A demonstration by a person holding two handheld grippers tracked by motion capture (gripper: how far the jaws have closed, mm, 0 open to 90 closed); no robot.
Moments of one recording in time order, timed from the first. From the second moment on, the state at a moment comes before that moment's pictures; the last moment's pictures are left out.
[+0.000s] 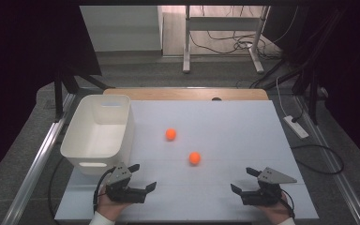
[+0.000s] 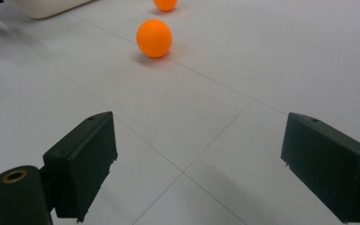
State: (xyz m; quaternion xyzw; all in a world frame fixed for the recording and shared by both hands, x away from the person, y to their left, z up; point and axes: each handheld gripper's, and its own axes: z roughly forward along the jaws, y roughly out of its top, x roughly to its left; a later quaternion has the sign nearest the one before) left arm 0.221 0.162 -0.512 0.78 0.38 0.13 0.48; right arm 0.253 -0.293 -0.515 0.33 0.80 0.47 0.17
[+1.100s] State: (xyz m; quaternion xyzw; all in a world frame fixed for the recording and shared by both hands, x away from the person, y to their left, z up) left arm 0.238 0.134 -0.480 0.78 0.38 0.15 0.47; right arm 0.250 -0.295 -0.513 0.34 0.79 0.48 0.18
